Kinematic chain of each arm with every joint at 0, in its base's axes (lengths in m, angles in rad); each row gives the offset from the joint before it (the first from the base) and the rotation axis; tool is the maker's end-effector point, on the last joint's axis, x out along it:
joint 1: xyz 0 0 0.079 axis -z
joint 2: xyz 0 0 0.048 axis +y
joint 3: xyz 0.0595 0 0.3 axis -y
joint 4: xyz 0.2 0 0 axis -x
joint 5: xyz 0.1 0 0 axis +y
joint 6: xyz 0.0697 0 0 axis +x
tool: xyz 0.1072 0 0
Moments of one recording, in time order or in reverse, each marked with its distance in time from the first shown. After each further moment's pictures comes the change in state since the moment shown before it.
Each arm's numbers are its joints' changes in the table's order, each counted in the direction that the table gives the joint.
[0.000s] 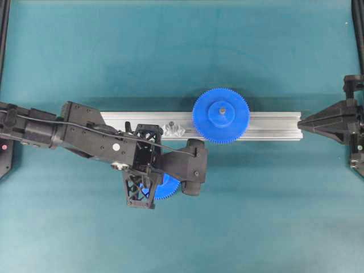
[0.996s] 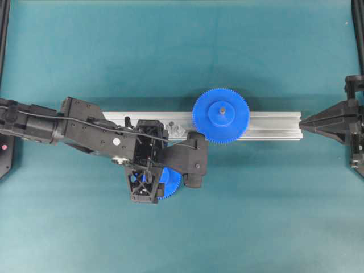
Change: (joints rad) left arm -0.023 0.002 -0.012 0.000 -0.051 -0.008; right arm -0.002 -0.020 -0.014 0.000 0.000 0.000
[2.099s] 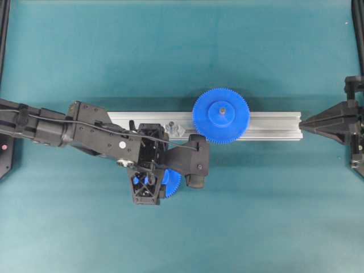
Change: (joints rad) left arm 0.000 0.046 0.000 0.000 -0.025 -0.025; right arm 0.000 0.000 -0.006 0.000 -0.002 0.000
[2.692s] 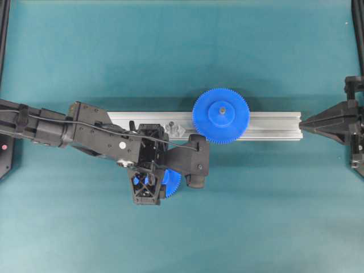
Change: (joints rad) left arm 0.002 0.002 0.002 0.000 0.000 -0.006; right arm 0.002 0.000 -0.002 0.000 0.002 0.000
